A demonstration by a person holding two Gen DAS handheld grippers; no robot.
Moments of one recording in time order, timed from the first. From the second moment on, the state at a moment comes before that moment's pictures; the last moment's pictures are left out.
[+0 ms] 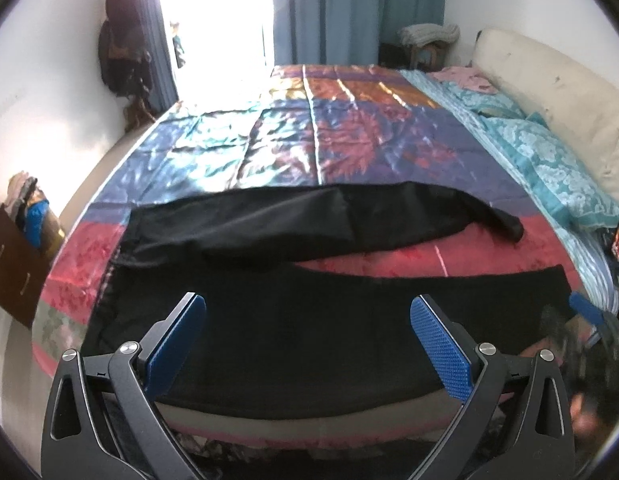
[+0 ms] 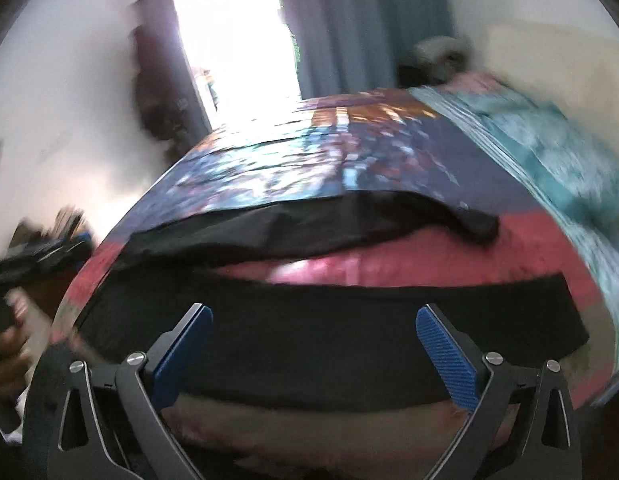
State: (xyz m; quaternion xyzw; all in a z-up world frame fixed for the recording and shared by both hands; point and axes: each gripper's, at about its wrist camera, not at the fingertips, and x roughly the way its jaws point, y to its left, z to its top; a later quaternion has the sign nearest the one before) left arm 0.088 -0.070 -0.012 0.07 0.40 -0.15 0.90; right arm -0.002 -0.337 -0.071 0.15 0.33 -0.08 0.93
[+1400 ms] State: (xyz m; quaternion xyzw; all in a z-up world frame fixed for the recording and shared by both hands) left arm 0.149 -0.088 -0.125 0.10 0.54 -0.08 0.83; right arm 0.240 -0.713 -0.209 0.17 0.50 -0.10 0.84
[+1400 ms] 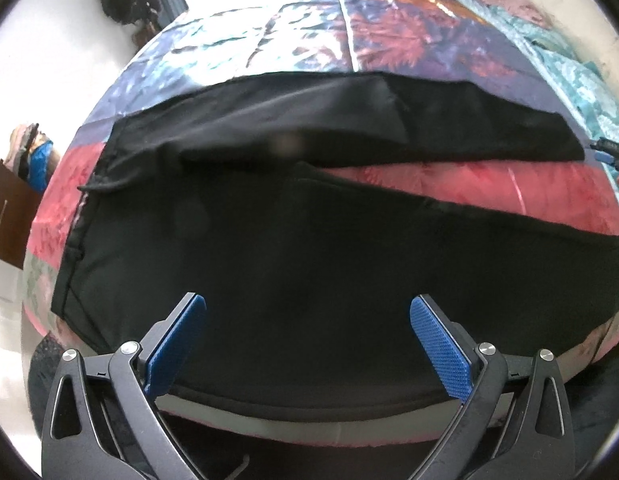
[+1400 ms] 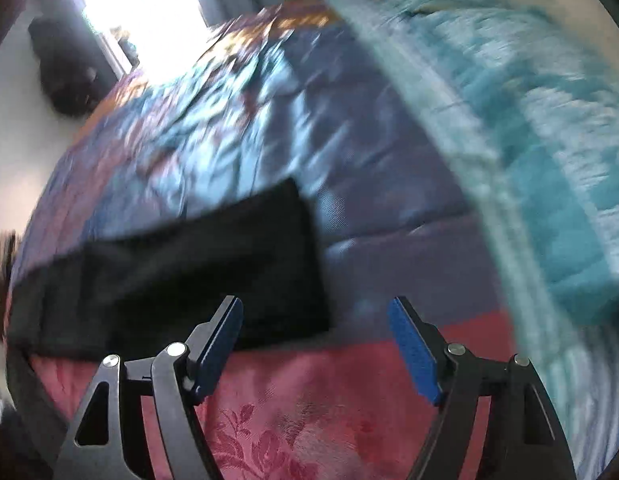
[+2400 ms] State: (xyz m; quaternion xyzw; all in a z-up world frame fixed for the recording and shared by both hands) left arm 0.373 -0.112 -0.221 0.23 0.48 0.02 0.85; right arm 0.393 -0.334 -0.213 0.04 0.49 0.13 0.86
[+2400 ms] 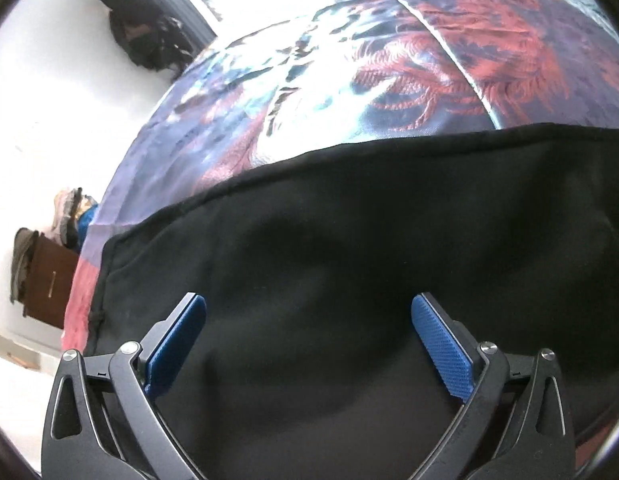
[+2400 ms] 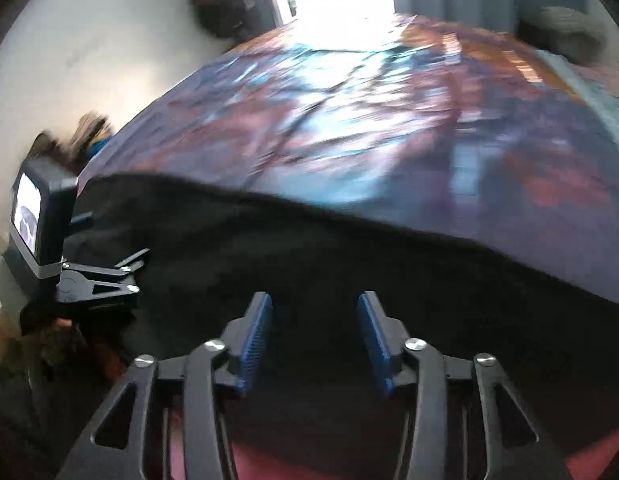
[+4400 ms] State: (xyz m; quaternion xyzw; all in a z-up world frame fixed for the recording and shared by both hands) left arm 0.387 0.040 -0.225 0.11 0.52 0.05 0.85; right arm 0.263 -0.356 -0.160 0.11 0.48 0.03 0.87
